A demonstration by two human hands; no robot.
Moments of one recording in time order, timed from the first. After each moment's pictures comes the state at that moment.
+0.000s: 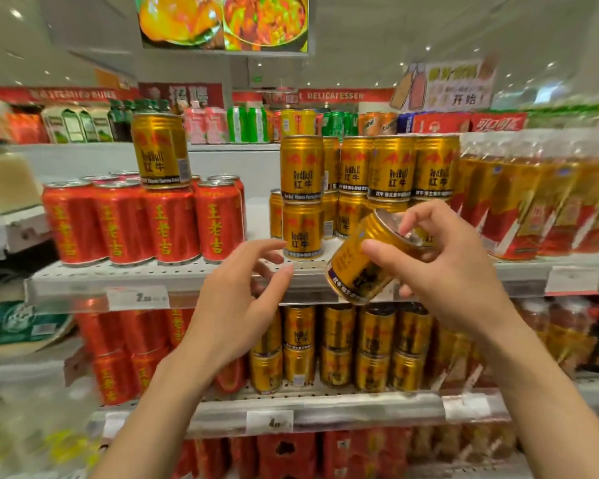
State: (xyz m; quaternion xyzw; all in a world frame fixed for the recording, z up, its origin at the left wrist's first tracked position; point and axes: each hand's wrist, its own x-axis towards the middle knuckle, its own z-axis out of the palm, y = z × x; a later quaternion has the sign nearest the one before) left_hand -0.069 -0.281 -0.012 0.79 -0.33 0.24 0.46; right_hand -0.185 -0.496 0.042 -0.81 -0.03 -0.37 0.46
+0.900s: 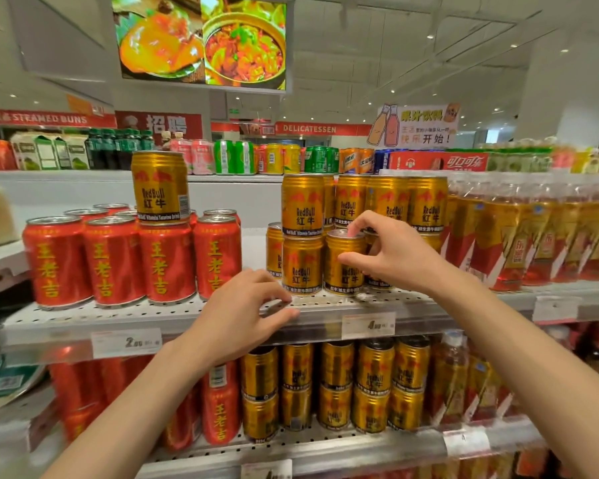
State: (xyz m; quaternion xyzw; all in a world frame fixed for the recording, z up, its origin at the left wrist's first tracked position) left_hand 0.004 -0.278 0.003 0.83 -0.45 0.23 0.25; right_hand -0.082 -0.531 0.073 -0.94 -0.03 -0.30 0.16
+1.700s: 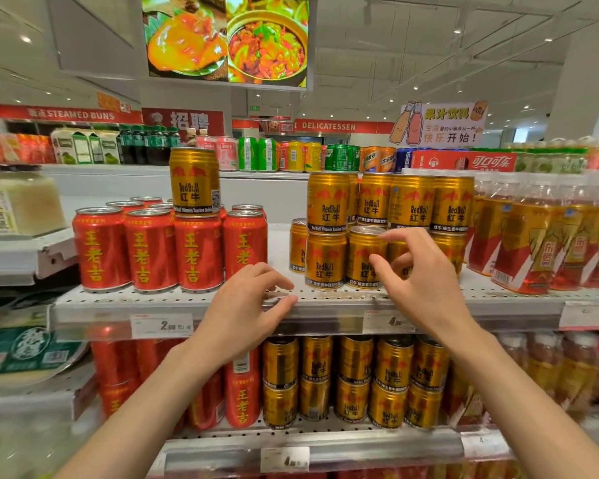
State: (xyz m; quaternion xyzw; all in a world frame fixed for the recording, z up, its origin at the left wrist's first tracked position) left_hand -0.006 -0.253 -0.006 0.81 -0.40 0.27 0.33; right_hand -0.104 -0.500 0.028 -0.86 0.00 -0.46 0.23
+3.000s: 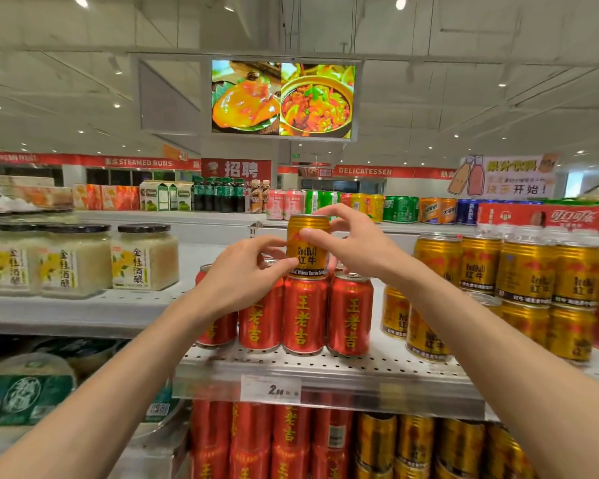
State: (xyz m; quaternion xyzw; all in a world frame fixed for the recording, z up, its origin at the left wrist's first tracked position) left_hand 0.060 -0.123 0.116 0.85 -0.29 0.25 0.36; right_hand 0.029 -0.327 0.154 -0.87 -0.14 -0.26 0.39
